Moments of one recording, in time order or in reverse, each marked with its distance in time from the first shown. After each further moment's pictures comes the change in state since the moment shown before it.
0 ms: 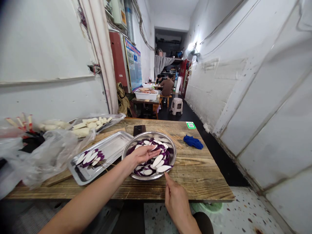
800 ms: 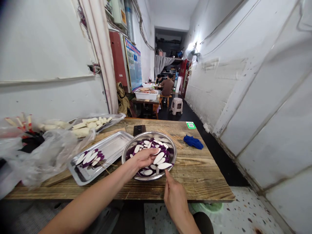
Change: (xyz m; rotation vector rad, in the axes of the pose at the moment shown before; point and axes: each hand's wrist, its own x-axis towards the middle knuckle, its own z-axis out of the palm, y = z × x) left_hand -0.001 -0.021 0.005 0.204 -0.048 0.087; right_hand 0.007 0.001 0.009 -0.047 0.031 0.043
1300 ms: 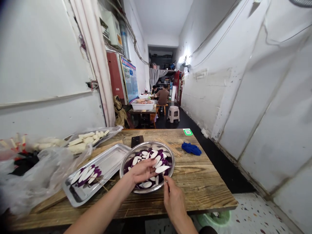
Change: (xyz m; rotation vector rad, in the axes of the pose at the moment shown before) left_hand -0.026 0.007 -0.004 0.037 -0.192 -0.028; right_hand 0.013 0.002 0.012 0.100 0.231 0.016
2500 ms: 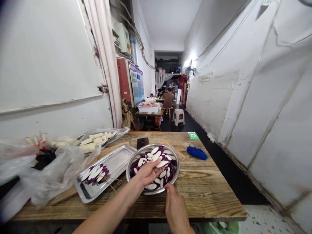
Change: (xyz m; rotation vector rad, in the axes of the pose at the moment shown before) left_hand -0.002 -0.010 0.021 -0.268 0.246 0.217; right_hand -0.010 -0.007 0.003 0.050 -0.269 0.074
